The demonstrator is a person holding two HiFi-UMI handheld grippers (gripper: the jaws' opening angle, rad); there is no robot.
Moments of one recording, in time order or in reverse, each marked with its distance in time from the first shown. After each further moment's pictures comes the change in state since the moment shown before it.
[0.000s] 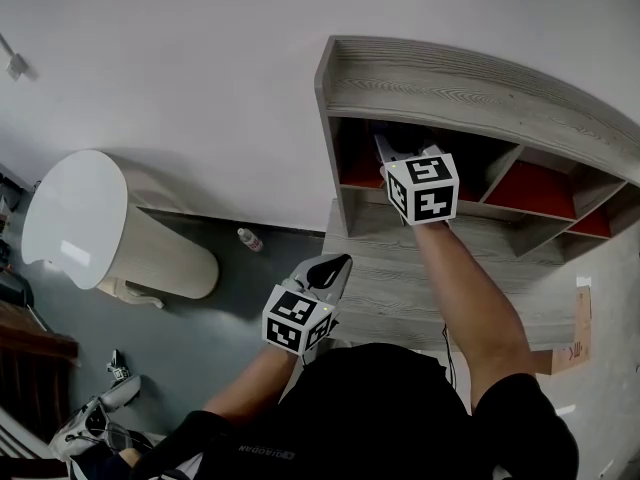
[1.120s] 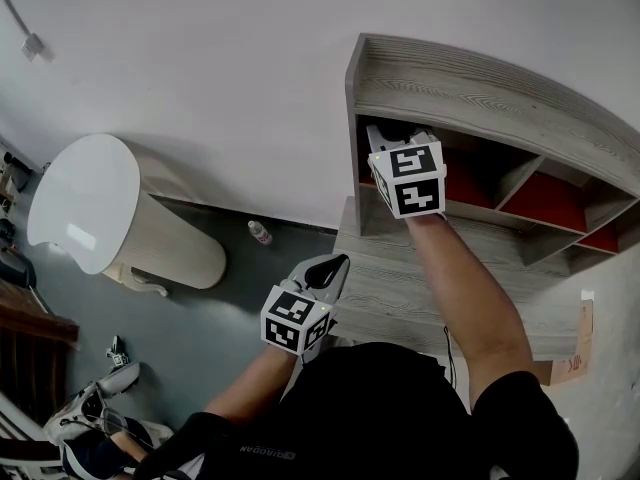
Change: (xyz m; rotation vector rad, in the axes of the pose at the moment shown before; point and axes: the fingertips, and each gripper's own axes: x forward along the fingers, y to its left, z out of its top) left arm -0.024 0.026 -0.008 -0.042 -0.008 0.073; right arm 0.028 0.045 0.037 -0.138 -0.024 0.011
